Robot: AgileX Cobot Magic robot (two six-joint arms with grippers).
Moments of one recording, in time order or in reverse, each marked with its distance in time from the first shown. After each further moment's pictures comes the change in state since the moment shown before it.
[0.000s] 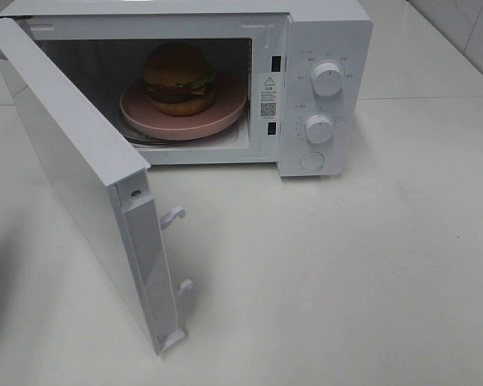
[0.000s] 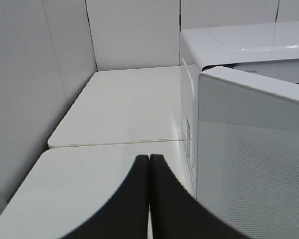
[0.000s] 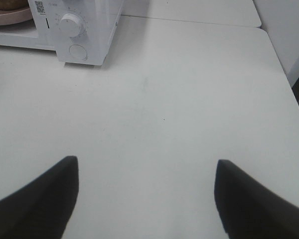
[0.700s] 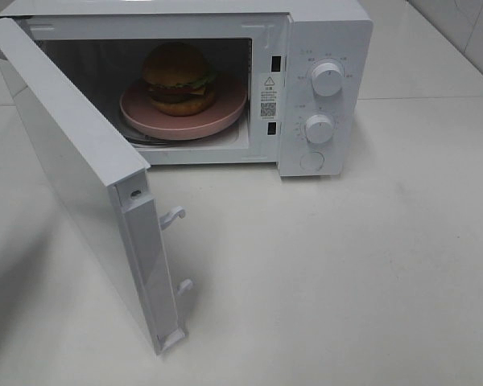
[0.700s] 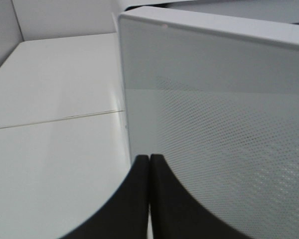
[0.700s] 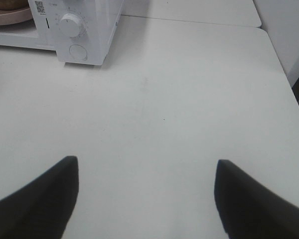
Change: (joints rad) left arm -0.064 0.356 -0.042 0.197 -0.213 -0.136; right arm 0.000 0.000 0.000 0.000 0.000 0.000
